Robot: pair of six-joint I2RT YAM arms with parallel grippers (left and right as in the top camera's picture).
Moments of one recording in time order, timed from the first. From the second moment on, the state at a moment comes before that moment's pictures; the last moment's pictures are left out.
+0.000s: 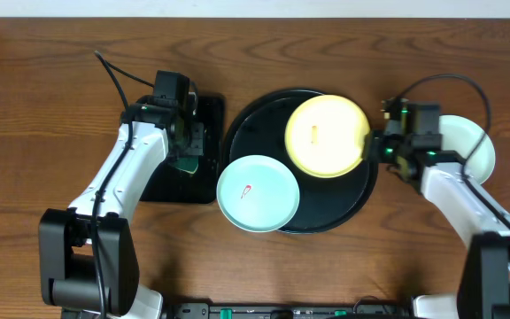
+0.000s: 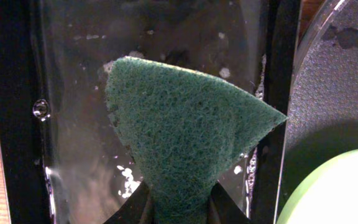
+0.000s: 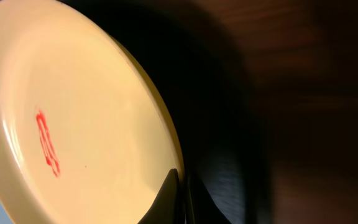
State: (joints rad) left arm -0.15 1.69 1.19 -0.78 0.00 -0.12; right arm 0.09 1.62 0.84 -0.17 -0.25 0.24
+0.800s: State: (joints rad) left arm -0.42 1.71 1.21 -0.30 0.26 -0.51; right arm 0.14 1.74 0.84 -0.16 -0.15 0.45
